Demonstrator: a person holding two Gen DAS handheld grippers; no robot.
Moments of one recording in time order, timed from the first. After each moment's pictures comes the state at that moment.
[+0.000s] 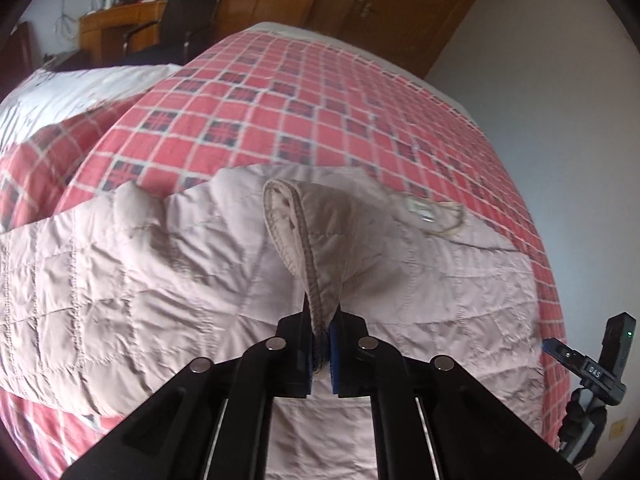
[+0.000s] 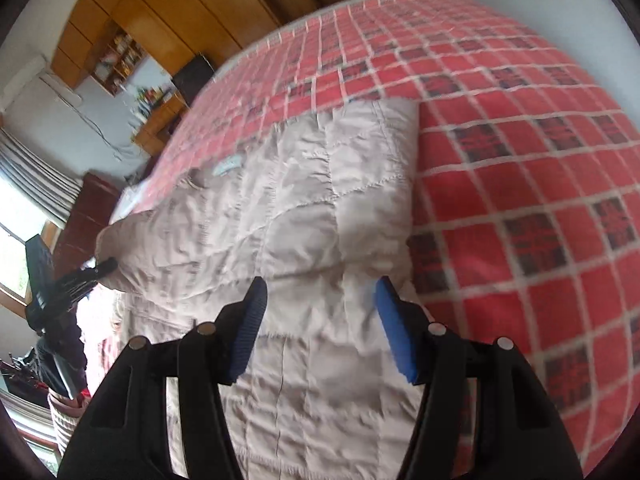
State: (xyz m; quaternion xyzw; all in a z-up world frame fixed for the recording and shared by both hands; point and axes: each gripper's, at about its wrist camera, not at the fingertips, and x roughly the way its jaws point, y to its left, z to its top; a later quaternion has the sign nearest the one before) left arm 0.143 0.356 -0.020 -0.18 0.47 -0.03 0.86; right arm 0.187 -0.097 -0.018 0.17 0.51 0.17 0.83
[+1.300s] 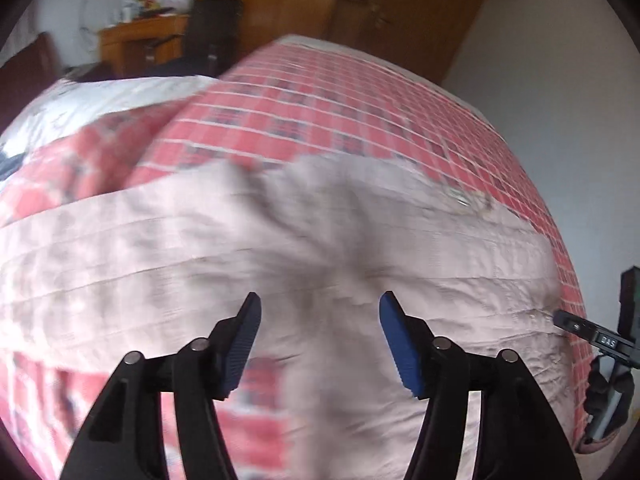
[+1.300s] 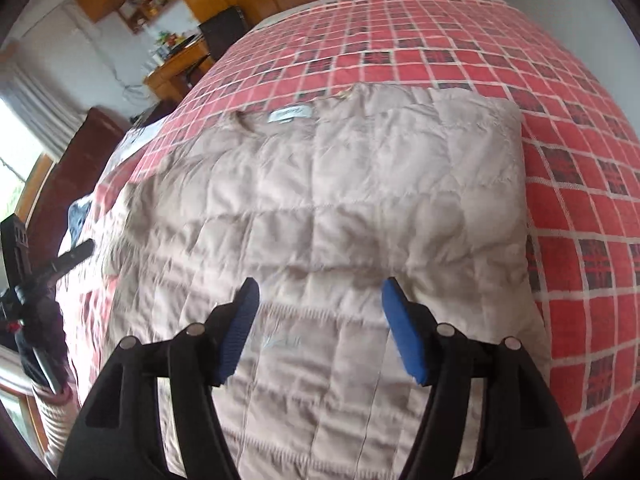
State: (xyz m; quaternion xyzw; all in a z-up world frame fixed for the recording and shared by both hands) left arm 0.056 0.414 -0.016 -0.16 0.45 0.02 0.88; right arm 0.166 -0.007 -0.002 0.06 0.52 0.22 0.82
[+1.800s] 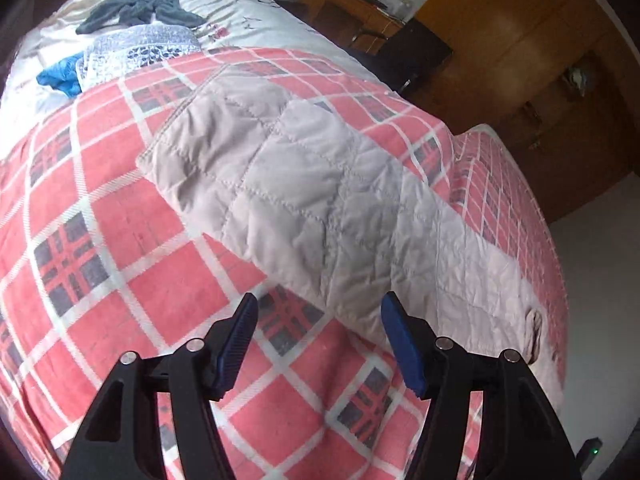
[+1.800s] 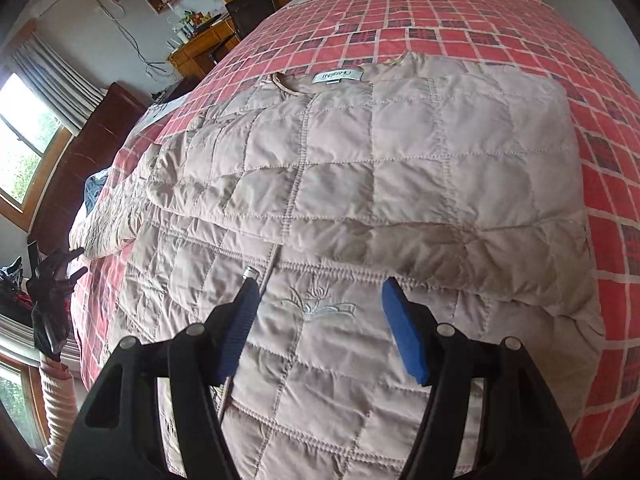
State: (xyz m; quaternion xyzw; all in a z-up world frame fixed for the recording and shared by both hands) left arm -0.076 0.651 -0.076 -0.40 0.38 0.22 0.80; right arm 0.149 0.026 -0.020 0.05 0.53 0.26 0.80
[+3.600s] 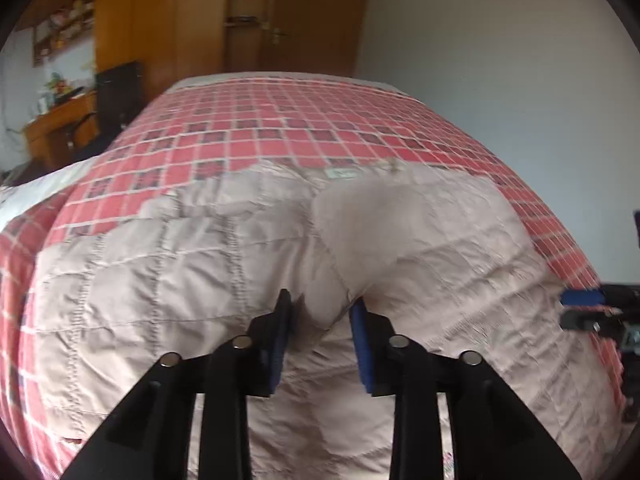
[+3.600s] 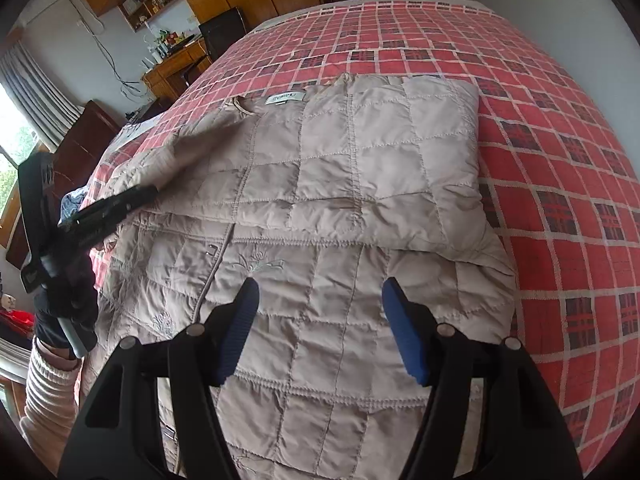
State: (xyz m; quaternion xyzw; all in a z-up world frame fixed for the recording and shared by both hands) left arm 0.098 0.251 -0.050 -0.01 0.40 -0.13 0.91; right arm 0.111 -0.029 0.001 0.05 0.51 0.20 0.84
